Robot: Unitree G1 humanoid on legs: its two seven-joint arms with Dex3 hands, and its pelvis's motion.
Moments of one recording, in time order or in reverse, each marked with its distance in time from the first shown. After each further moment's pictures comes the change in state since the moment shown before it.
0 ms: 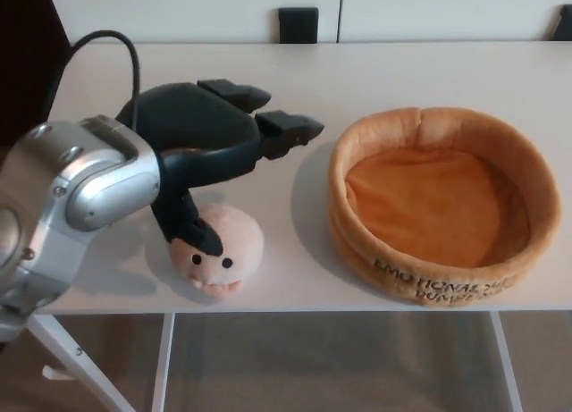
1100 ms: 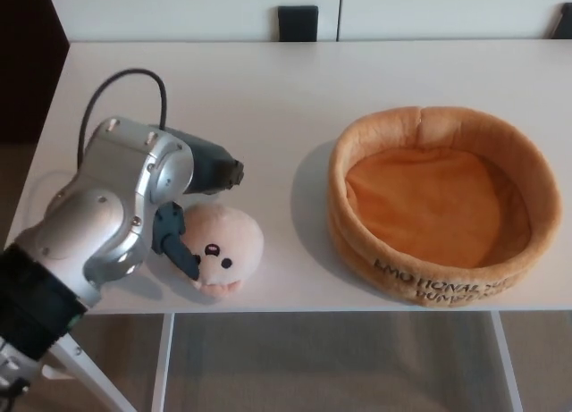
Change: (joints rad) left_arm -0.123 -0.163 -0.190 0.377 0.268 0.261 -0.248; right_arm -0.002 -0.009 0.010 -0.002 -0.020 0.001 -0.003
